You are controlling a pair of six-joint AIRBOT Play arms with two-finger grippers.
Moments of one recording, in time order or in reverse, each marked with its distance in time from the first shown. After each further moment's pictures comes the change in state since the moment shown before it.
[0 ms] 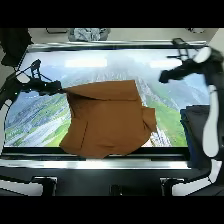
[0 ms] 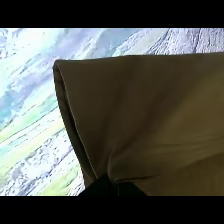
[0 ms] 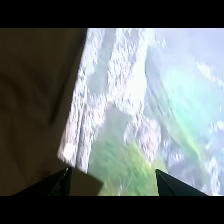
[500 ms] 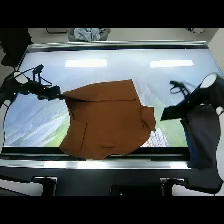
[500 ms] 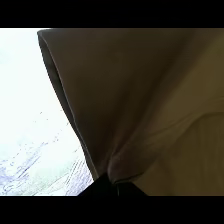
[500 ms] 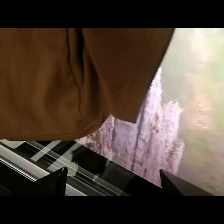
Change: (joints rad) left arm 0.018 -0.008 0.000 0.003 -0.116 0.054; right arm -0.028 0.261 -0.647 0.069 0.179 -0.069
